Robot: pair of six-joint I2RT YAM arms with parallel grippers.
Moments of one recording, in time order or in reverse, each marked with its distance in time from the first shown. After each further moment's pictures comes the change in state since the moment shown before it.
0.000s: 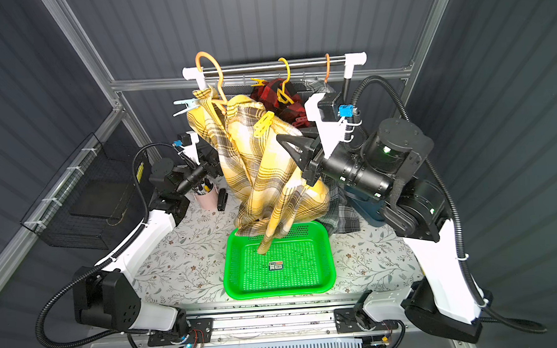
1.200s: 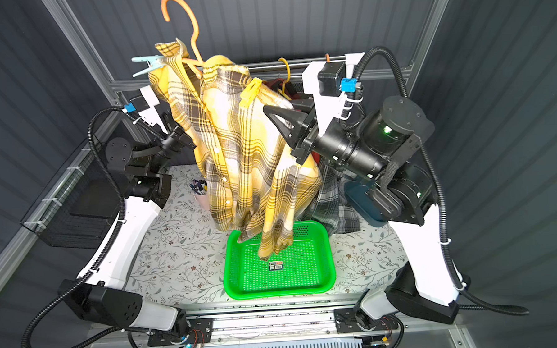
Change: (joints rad) left arm -0.026 0.027 0.451 0.095 0.145 -0.217; right arm -0.007 0.166 0.234 0.132 -0.081 -0.010
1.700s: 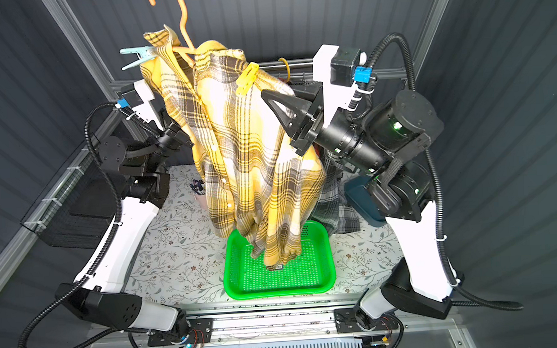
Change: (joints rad) left arm -0.036 -0.023 0.038 -0.025 -0.002 -0.063; right arm -0.005 0.032 0.048 0.094 -0.055 0.027
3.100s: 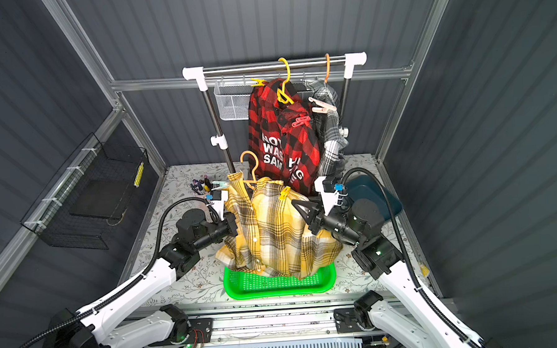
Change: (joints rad) left arm -0.297 -0.415 -1.045 -0.389 -0.372 -0.034; right arm -0.259 -0.708 -1.635 0.485 -0.110 0.309
